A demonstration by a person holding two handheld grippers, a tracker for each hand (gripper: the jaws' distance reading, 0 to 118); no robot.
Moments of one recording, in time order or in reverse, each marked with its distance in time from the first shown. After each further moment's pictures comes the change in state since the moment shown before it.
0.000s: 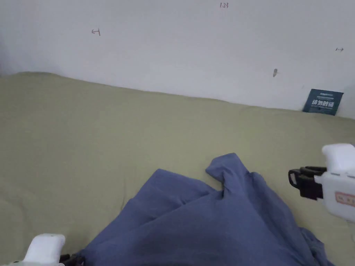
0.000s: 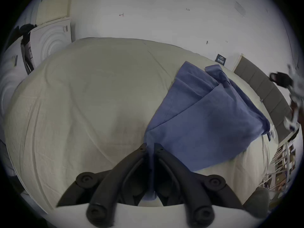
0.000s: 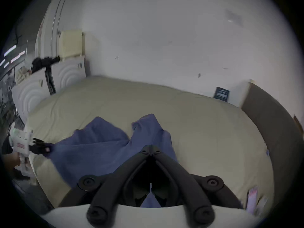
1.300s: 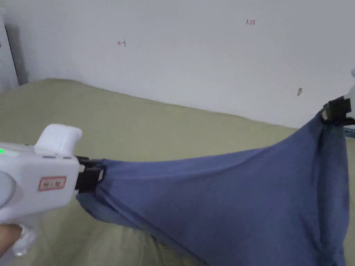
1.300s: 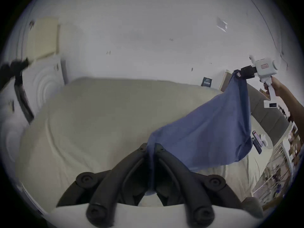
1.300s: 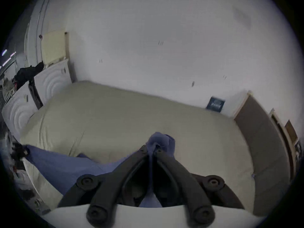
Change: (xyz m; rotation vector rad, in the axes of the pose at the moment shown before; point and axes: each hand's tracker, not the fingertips) left arm 0.011 0.182 0.090 0.241 -0.045 -0.186; right arm 0.045 0.168 0.010 0.026 -0.127 -0.066
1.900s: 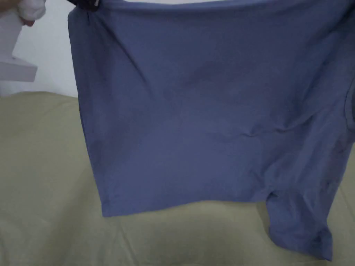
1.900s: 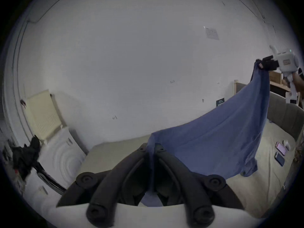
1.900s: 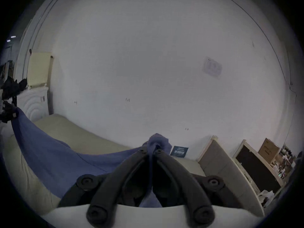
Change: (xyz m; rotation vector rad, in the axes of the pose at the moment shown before) left arm 0.032 0.291 -0.032 0.227 0.184 -0.291; right arm 0.076 0.159 0.060 0.324 -0.241 0.032
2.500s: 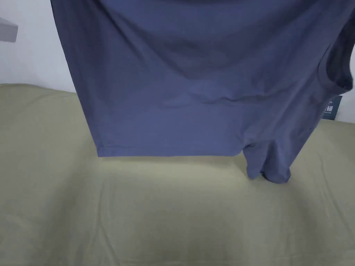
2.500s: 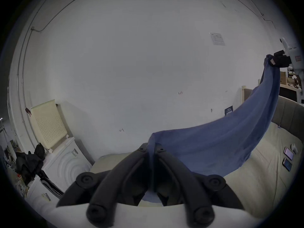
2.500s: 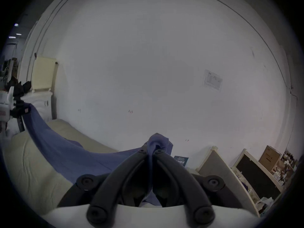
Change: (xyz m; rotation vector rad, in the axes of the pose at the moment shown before) left arm -0.004 0.011 -0.011 0.087 0.046 -0.003; right arm -0.005 0.009 0.037 0.066 0.039 0.041
